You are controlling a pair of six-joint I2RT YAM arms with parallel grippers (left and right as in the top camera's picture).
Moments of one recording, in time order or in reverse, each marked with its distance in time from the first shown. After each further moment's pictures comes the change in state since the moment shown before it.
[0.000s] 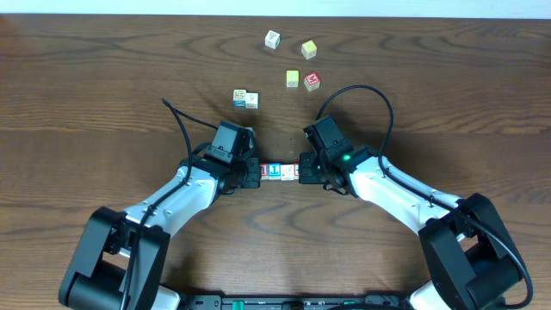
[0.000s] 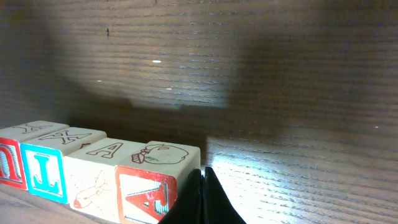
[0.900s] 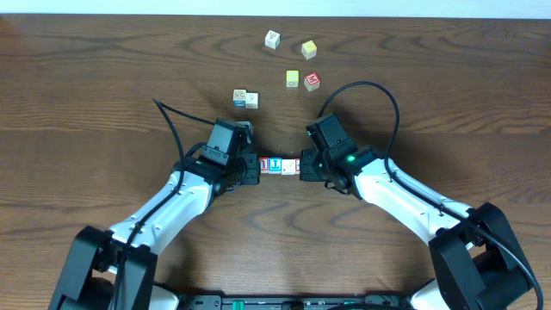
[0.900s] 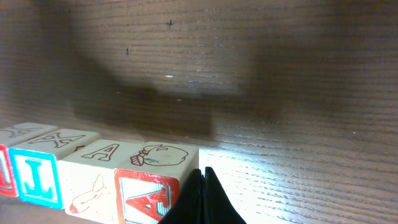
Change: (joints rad) left arm 0.000 -0.087 0.000 -0.005 -0.011 -0.015; right arm 0.000 -0.050 0.000 0.000 0.020 0.000
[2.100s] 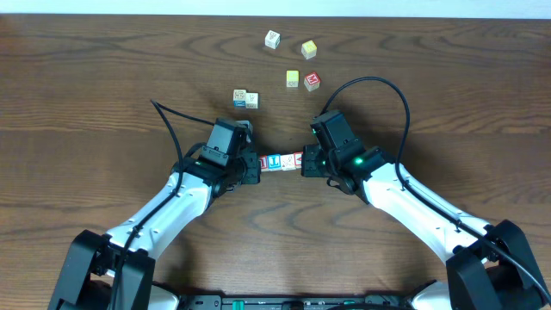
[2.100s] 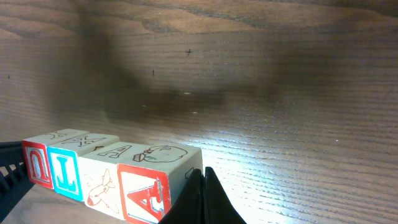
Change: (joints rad) left arm -0.005 -0.014 0.003 -0.008 -0.003 -0.027; right arm 0.000 -0.082 0.000 -0.001 0.016 0.000
